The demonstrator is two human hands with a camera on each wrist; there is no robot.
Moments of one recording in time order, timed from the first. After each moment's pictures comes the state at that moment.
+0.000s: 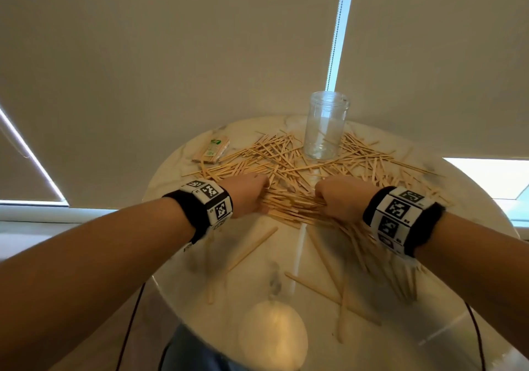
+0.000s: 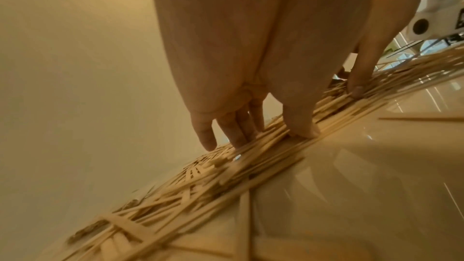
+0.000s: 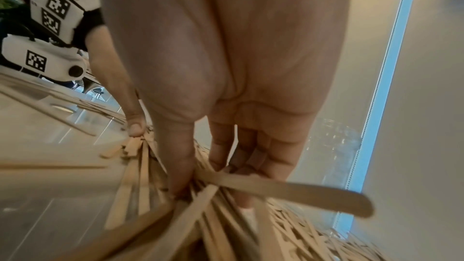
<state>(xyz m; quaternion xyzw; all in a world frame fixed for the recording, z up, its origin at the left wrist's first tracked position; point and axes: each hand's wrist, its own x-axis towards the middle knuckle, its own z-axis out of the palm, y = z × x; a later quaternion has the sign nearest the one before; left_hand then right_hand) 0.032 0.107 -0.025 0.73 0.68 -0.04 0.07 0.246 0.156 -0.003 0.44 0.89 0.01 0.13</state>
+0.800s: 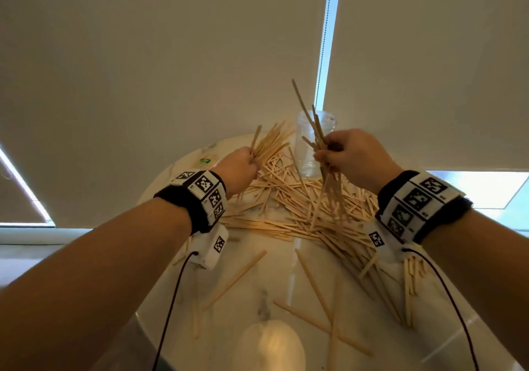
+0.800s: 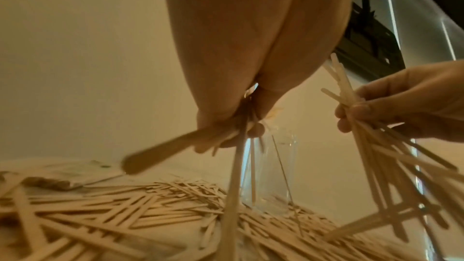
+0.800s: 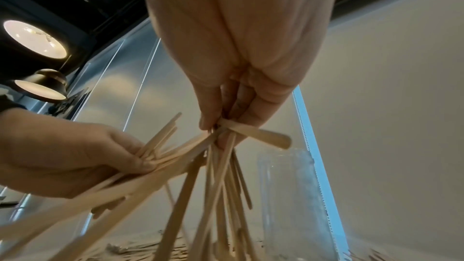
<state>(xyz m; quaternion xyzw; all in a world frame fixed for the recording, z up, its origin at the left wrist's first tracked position) 0.036 0.149 0.023 0.61 0.69 0.32 0.20 0.273 0.195 0.055 0.44 0.80 -0.24 -0.33</state>
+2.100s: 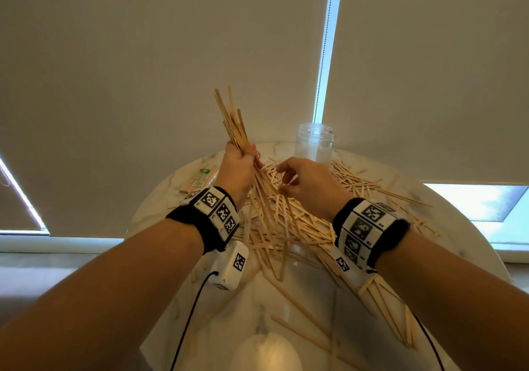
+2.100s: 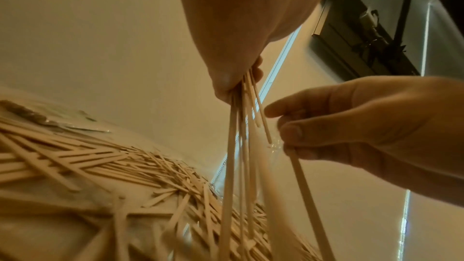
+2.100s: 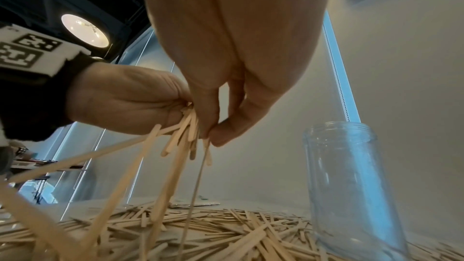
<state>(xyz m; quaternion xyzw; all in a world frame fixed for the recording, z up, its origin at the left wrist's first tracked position) 0.054 0.170 0.017 0.39 0.47 0.71 0.34 0.214 0.175 0.035 0.43 0.85 -0.19 -0.25</state>
